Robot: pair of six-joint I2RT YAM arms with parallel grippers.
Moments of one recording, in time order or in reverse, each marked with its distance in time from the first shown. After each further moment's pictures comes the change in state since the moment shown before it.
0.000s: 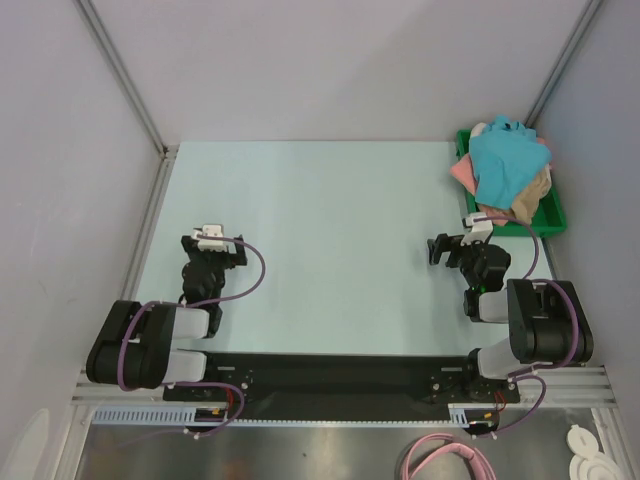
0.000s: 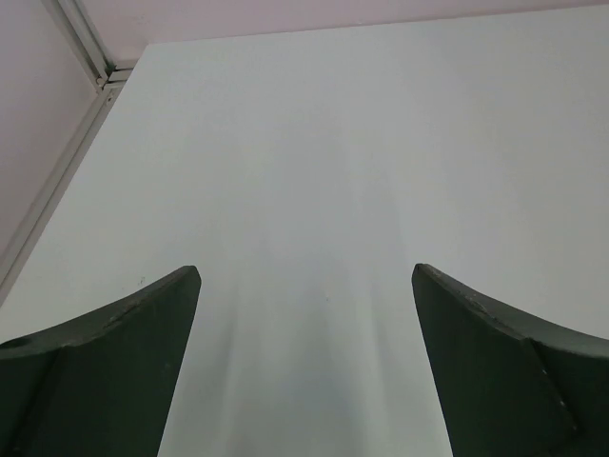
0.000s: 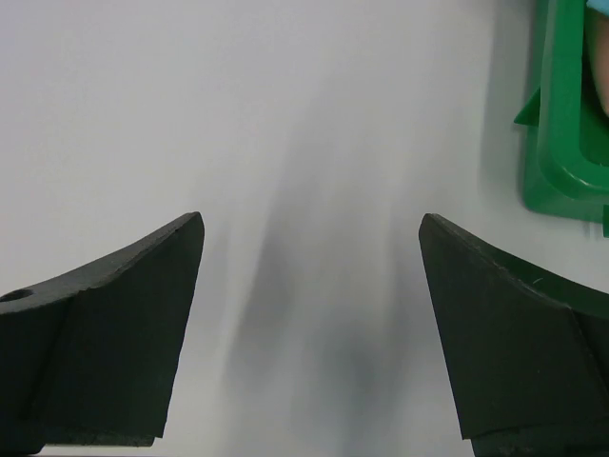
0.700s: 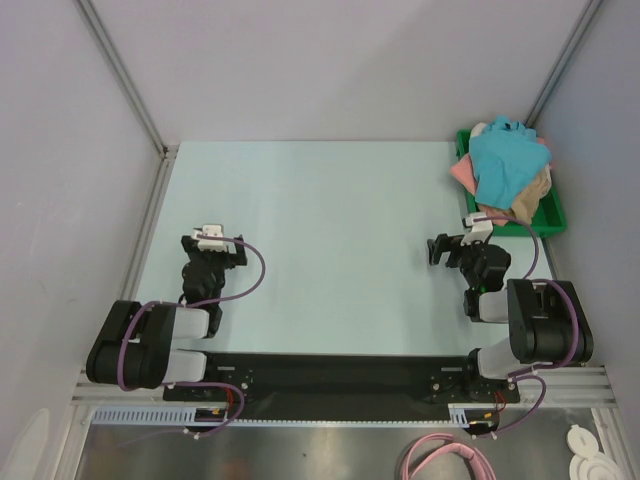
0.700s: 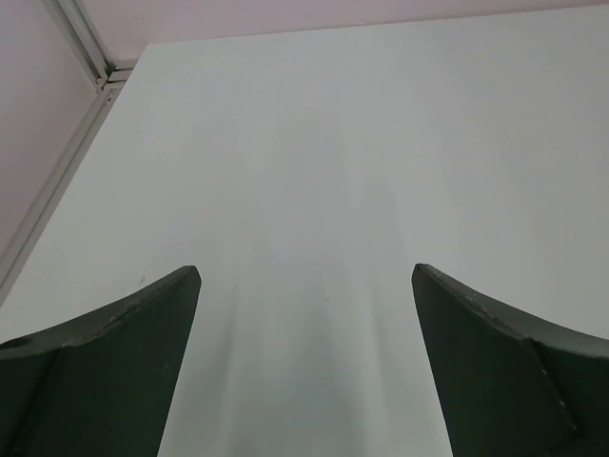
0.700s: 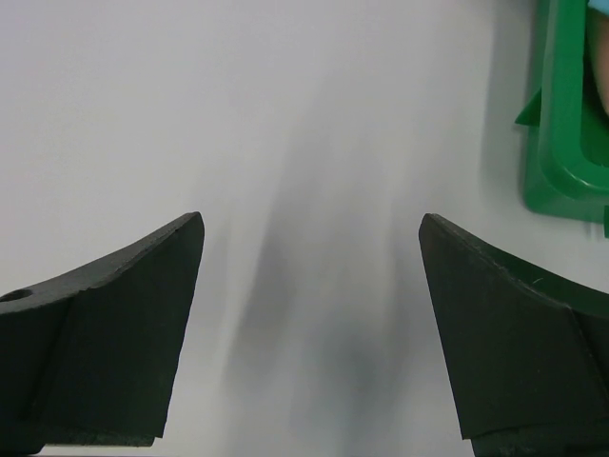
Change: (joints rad) left arm 0.000 0.000 0.000 0.000 0.000 0.000; right arm 0.001 0.000 0.000 0.000 0.002 0.000
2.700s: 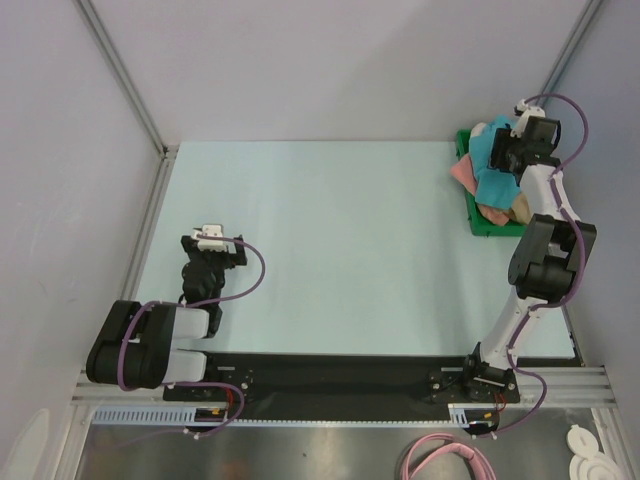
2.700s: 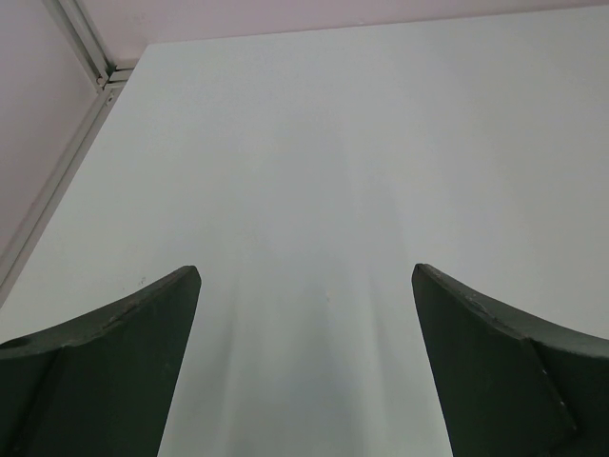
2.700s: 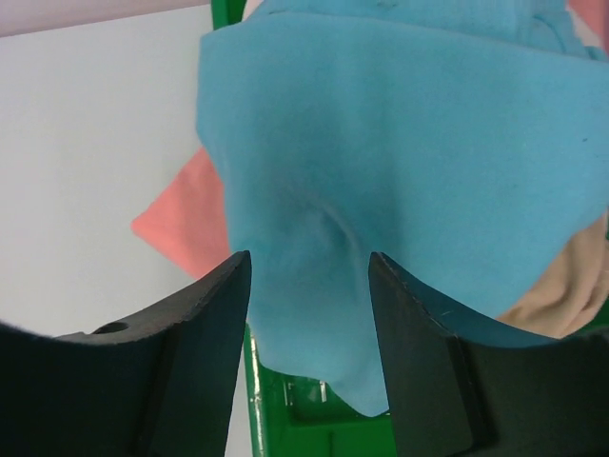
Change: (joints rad) left arm 0.002 0.000 0.000 0.000 0.000 0.000; right arm -0.195 0.469 1.419 -1.328 0.134 -0.071
